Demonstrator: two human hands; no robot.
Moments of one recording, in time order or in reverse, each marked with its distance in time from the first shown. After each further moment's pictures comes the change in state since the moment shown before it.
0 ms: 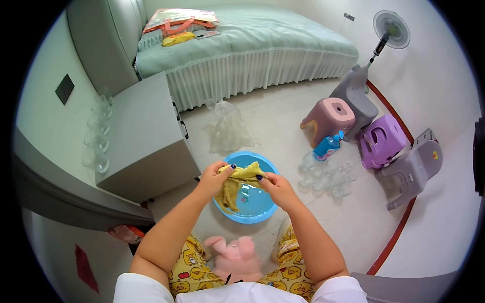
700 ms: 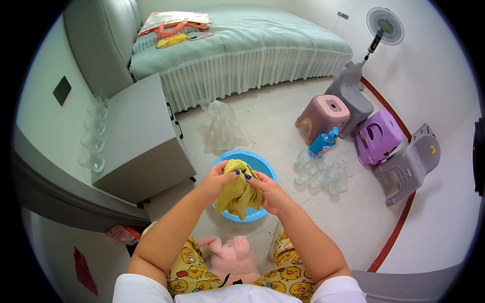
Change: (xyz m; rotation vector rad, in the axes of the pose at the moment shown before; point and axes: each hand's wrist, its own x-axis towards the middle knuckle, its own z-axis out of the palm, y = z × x) left_hand -0.017 0.013 0.030 -0.401 -0.242 -0.115; right_hand -0.012 0.004 0.010 0.773 -0.059 0.284
